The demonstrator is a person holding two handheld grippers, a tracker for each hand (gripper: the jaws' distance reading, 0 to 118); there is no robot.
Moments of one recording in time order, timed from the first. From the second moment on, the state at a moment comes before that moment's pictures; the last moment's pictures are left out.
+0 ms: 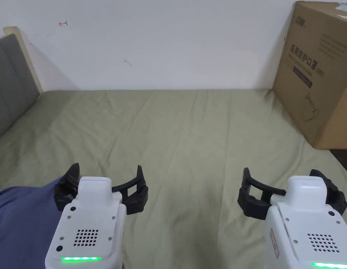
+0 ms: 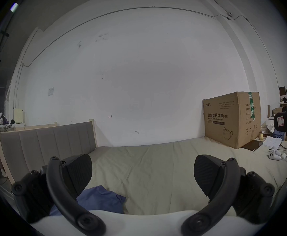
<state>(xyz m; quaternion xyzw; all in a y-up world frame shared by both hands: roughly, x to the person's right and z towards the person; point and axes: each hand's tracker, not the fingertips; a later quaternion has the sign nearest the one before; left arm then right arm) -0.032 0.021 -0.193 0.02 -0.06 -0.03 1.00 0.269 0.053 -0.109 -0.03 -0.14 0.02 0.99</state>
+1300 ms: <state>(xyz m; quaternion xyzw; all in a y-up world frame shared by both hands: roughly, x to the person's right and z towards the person) -0.137 0.034 -0.167 -0.01 0.05 -0.01 1.00 0.182 0.060 -0.159 -0.03 0.00 0.02 1.00</state>
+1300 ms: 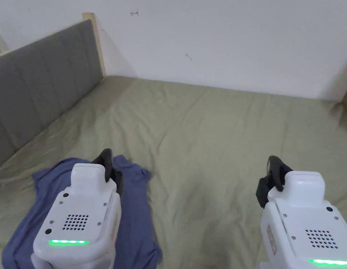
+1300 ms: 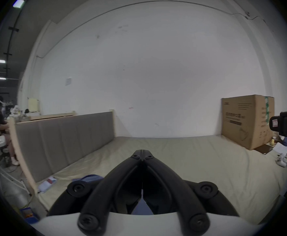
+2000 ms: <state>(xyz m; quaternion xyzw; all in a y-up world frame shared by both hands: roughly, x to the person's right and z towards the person) -0.274 0.028 -0.097 -0.07 0.22 -0.02 0.97 0.047 0.049 -0.174 -0.04 0.18 0.02 0.98</state>
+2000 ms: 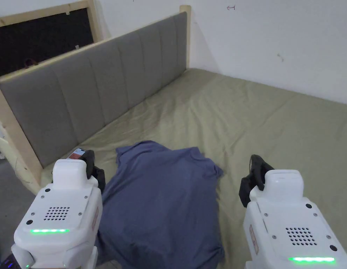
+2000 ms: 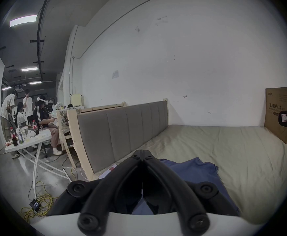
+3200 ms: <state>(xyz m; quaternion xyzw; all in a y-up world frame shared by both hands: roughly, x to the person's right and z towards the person) -0.229 -0.153 -0.339 -0.53 0.08 0.10 0.84 0.176 0.005 -0.213 -0.11 0.01 0.03 0.99</state>
